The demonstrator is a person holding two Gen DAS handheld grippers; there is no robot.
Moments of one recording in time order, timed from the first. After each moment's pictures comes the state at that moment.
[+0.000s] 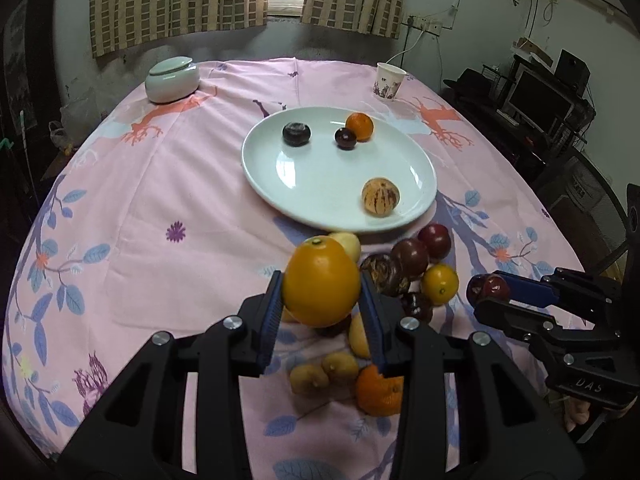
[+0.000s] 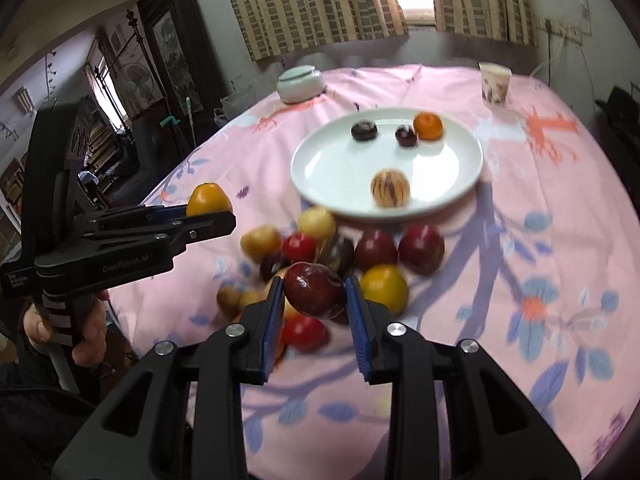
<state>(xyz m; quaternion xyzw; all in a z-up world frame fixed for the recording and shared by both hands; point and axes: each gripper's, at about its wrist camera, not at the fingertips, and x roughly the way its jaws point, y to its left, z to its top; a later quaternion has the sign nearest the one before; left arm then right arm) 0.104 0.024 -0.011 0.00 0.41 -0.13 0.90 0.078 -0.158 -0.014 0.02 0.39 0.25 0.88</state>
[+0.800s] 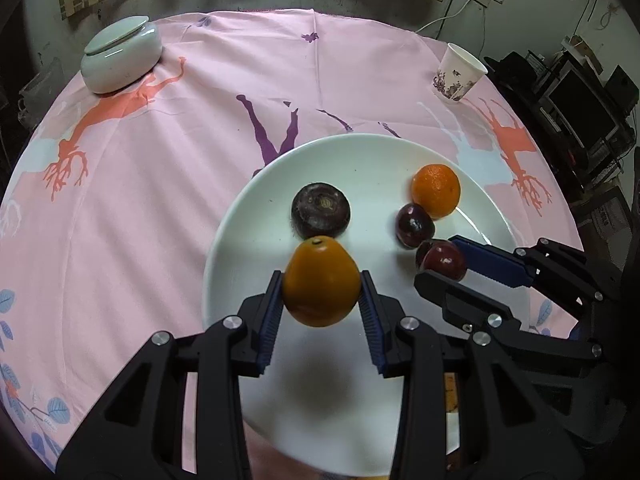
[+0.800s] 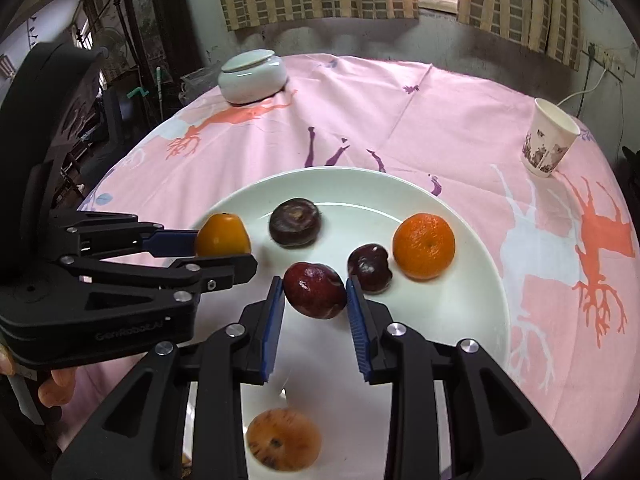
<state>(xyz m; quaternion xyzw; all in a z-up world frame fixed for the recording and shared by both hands) 0.342 0.005 -0.056 -0.03 0.52 -0.12 0.84 0.326 -0.127 -0.044 -0.04 0.44 0.24 0.86</state>
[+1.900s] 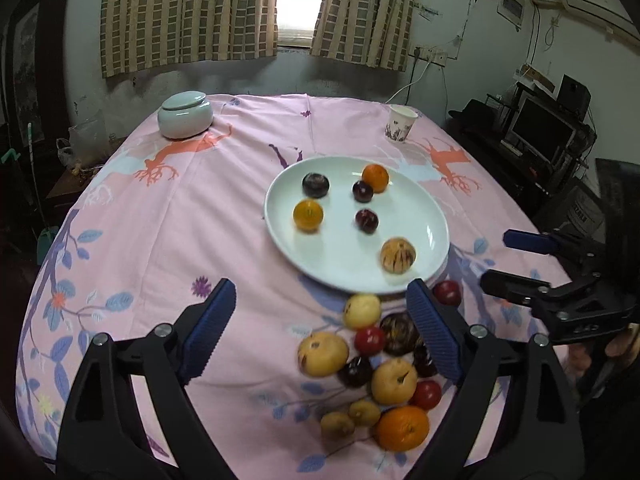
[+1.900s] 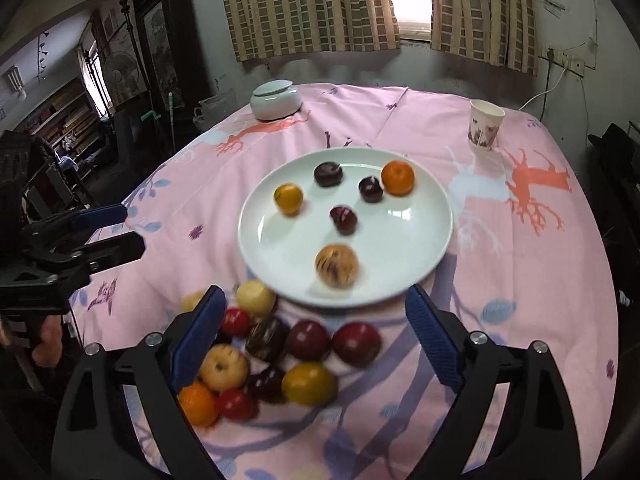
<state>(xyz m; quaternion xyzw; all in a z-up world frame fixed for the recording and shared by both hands) 0.111 0.045 0.007 -0.01 0.37 -0.11 0.92 0.132 -0.173 0.005 -0.02 0.39 0.23 0.89</state>
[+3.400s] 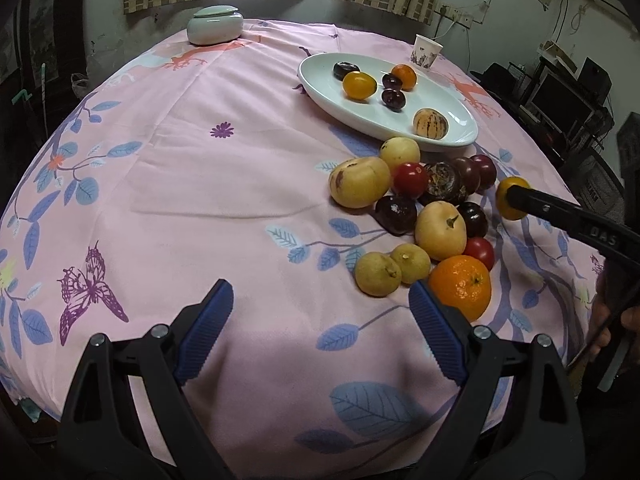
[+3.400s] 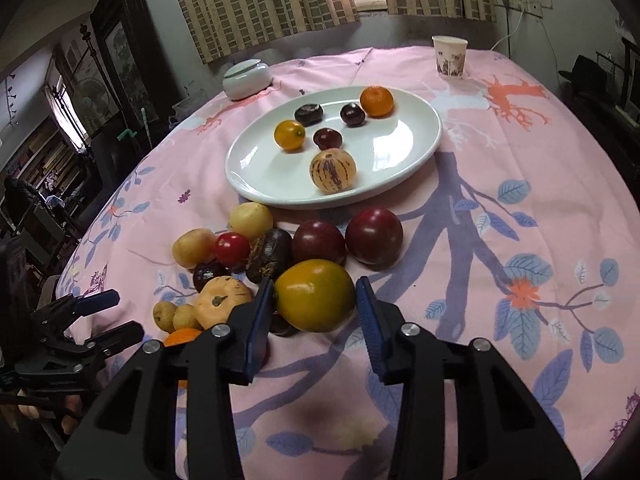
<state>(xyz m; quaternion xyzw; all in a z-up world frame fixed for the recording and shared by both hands) 0.052 0.070 -0.080 -0.04 0.45 -0.09 0.89 0.092 -0.176 -0.052 0.05 0.41 0.18 0.89</state>
